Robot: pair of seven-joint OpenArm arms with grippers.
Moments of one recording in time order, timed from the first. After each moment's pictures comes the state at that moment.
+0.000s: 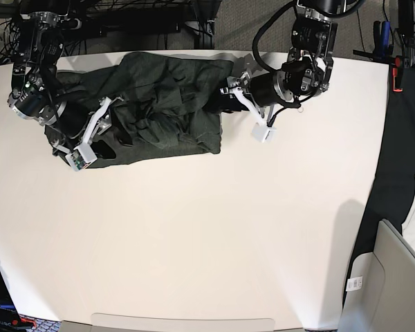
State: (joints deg) left arm 9.4 -8.2 6.0 90.3 -54.8 -12.0 56.5; right arm -7.9 18.6 12.4 109.1 37.1 38.7 -55.0
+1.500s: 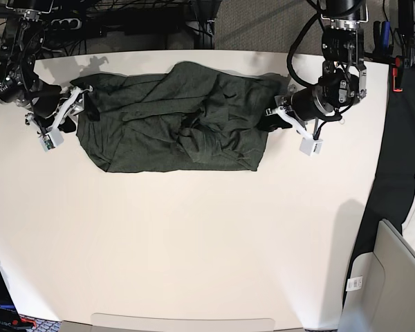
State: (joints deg) left arm 7.4 -12.8 -6.0 90.0 -53.4 -11.1 58.4; right arm -11.9 22.2 20.4 96.5 37.1 38.5 -58.8
